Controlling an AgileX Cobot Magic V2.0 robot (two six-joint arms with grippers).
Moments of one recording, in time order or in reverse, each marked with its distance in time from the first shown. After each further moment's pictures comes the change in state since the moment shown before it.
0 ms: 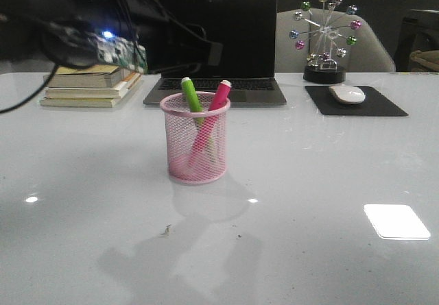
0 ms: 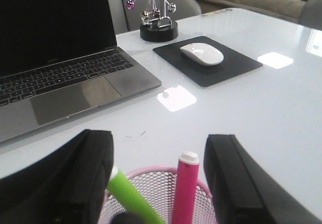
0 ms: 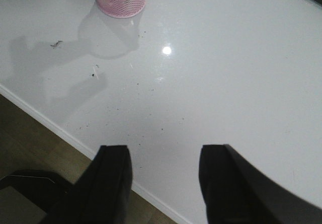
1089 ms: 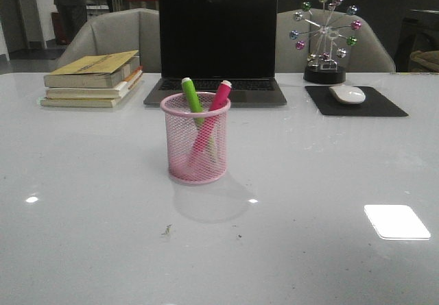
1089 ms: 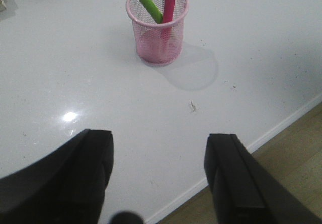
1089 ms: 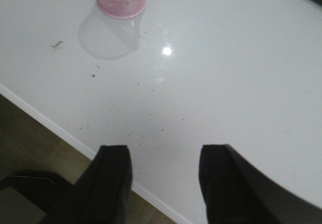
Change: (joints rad) left arm 0.010 -0.938 0.167 0.009 1.222 0.008; right arm 0.000 0.000 0.000 0.000 -0.002 0.000
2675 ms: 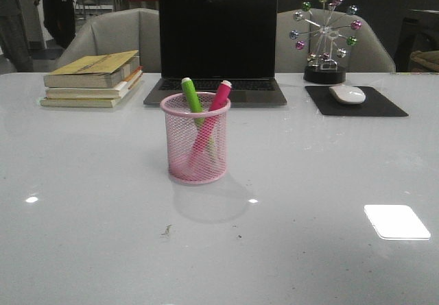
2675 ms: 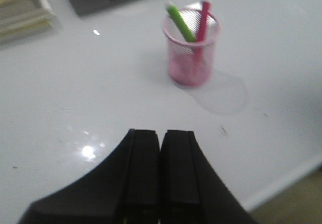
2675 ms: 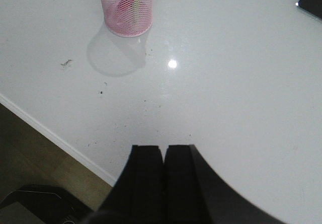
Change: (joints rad) left arm 0.159 -0.231 0.204 0.003 -0.215 0.001; right arm 0.000 0.002 0.000 0.024 -0.054 0.000
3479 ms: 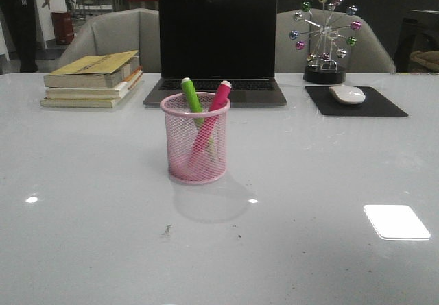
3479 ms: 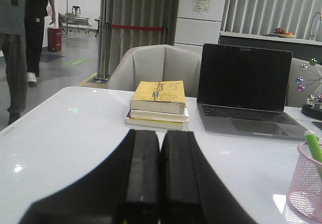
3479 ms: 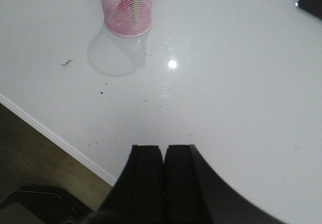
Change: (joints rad) left arm 0.407 -0.548 0.531 -0.148 -0.503 0.000; right arm 0.000 0.000 0.000 0.000 -0.002 0.000
